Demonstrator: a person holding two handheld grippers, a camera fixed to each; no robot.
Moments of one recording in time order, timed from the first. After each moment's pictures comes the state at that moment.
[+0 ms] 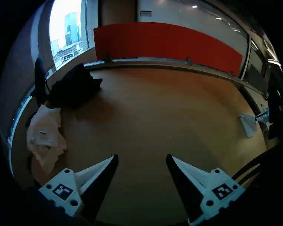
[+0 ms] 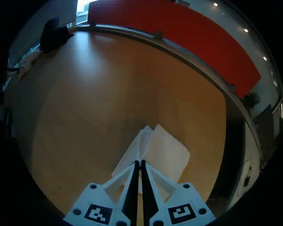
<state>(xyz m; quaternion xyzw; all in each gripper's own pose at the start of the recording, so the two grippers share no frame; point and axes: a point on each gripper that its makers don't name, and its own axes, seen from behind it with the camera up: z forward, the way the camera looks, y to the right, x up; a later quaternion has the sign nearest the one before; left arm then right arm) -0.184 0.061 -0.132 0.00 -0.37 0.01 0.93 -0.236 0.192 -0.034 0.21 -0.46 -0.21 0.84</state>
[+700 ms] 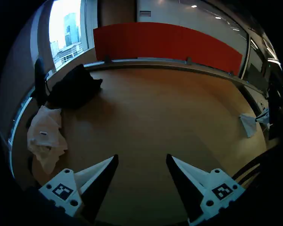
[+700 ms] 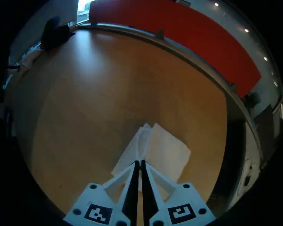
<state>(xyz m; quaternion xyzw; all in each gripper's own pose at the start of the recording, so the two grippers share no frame) -0.184 0.060 -0.133 0.00 -0.37 0.01 0.93 -0.245 0.192 -0.044 0.21 -0.47 -0.21 0.83</state>
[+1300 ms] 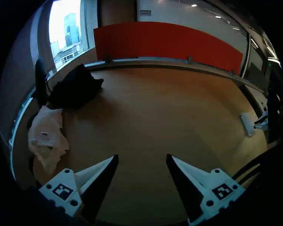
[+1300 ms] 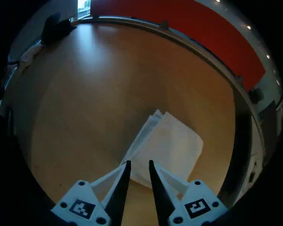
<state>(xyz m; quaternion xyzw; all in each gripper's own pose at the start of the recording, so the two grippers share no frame) -0.184 0.057 -0.133 0.00 -0.38 0.02 0.93 -0.275 0.187 -0.062 0.22 -0.49 -0.21 0.82</state>
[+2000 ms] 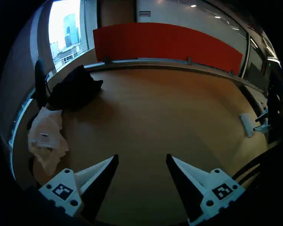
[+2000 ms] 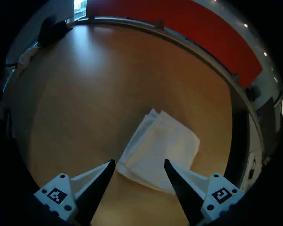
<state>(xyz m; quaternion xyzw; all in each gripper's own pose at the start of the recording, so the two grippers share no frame) -0.181 0.057 -0.130 0.00 -0.37 0.02 0.93 -0.271 0.191 -0.061 0.20 -0.49 -0.20 0.83</state>
